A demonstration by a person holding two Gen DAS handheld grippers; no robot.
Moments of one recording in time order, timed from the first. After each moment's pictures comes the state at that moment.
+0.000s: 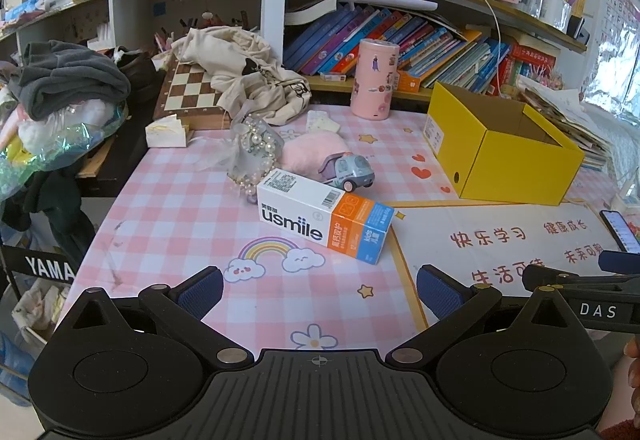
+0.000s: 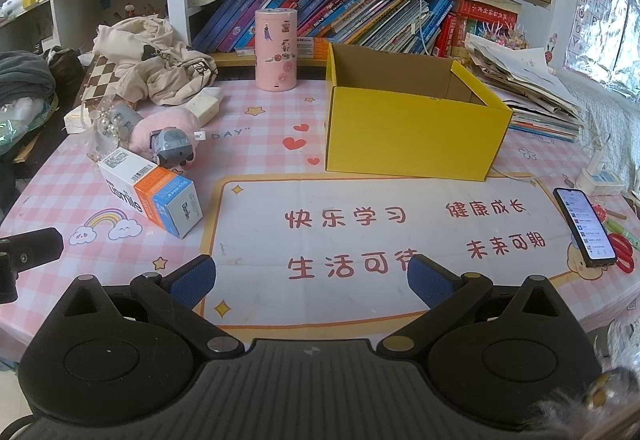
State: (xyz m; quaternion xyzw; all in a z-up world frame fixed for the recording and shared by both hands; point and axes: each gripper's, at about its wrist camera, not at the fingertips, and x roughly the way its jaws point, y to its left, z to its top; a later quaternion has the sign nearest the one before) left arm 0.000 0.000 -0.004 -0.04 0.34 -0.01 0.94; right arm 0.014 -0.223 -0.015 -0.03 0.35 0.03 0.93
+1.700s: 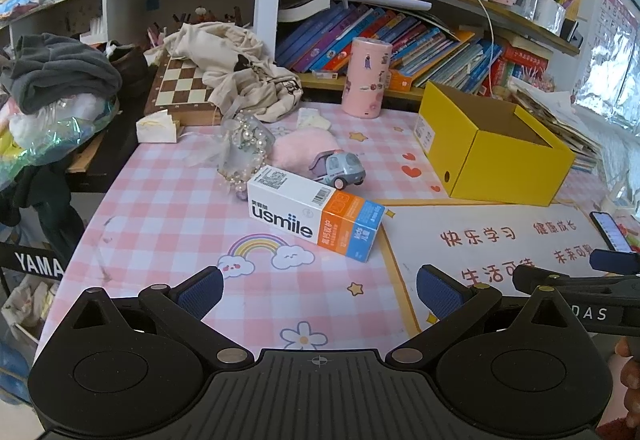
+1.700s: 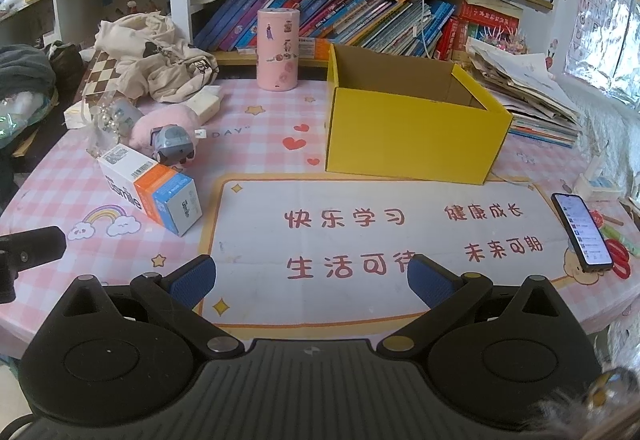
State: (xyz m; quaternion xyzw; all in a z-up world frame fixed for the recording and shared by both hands) left arm 0.001 0.002 -0.004 -0.05 0.34 -0.03 0.94; right arm 0.012 -0.219 -0.013 -0.04 0.35 0.03 0.94
